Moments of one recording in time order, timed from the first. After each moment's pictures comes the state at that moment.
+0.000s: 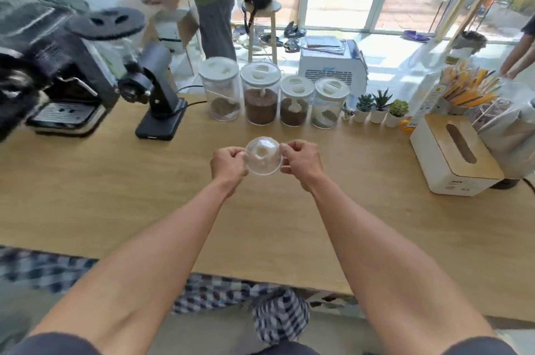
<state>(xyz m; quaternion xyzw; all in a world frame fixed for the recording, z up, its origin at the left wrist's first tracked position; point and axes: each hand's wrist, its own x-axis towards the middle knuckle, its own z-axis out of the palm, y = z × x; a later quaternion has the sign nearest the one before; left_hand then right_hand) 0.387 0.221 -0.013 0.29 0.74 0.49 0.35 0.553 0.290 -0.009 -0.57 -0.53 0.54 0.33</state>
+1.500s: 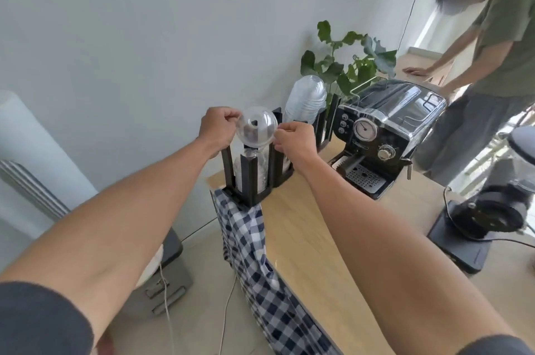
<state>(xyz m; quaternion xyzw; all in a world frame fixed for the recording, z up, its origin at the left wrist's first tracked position) -0.318 -0.093 0.143 0.18 0.85 0.50 0.01 -0.206 0.063 0.123 -0.27 -0.73 0.59 0.21</state>
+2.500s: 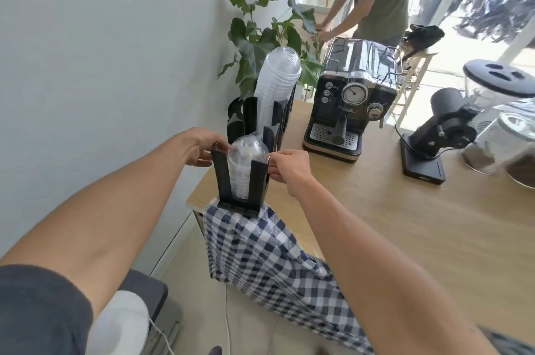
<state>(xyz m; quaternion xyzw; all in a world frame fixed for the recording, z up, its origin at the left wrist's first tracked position) -0.462 -0.088 0.086 0.16 0.80 0.35 0.46 -0.258 -0.003 0.040 -0.54 -0.53 0.61 0.25</state>
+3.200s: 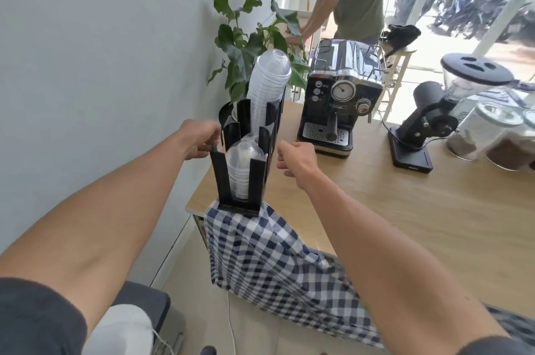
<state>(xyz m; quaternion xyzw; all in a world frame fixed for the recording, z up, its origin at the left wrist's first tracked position) -0.453 -0.090 0.108 0.21 0.81 0.42 0.36 -0.243 -0.001 0.054 -0.55 -0.57 0.55 0.26</state>
